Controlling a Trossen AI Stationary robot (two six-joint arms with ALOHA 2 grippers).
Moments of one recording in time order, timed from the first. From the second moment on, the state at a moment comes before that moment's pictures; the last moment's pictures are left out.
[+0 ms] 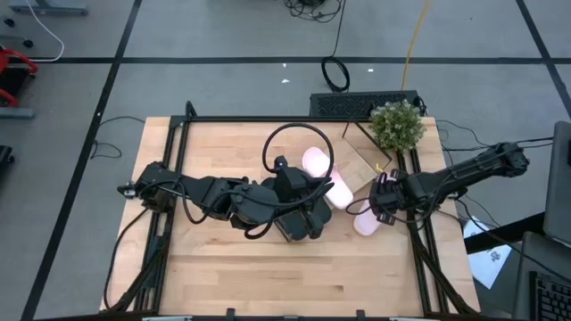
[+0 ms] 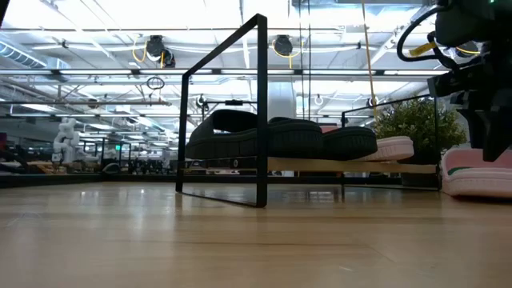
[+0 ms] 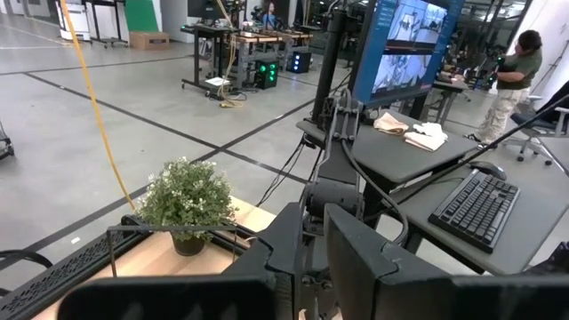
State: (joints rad) left arm -0.37 1.94 2.25 -0.45 -0.76 -0.28; right arm 0.26 1.02 0.58 -1.17 0.29 0.61
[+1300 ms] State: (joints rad) left arm -0.37 1.94 2.25 -0.45 -0.76 -0.26; right arm 0.31 1.04 0.58 -1.21 0.15 0.75
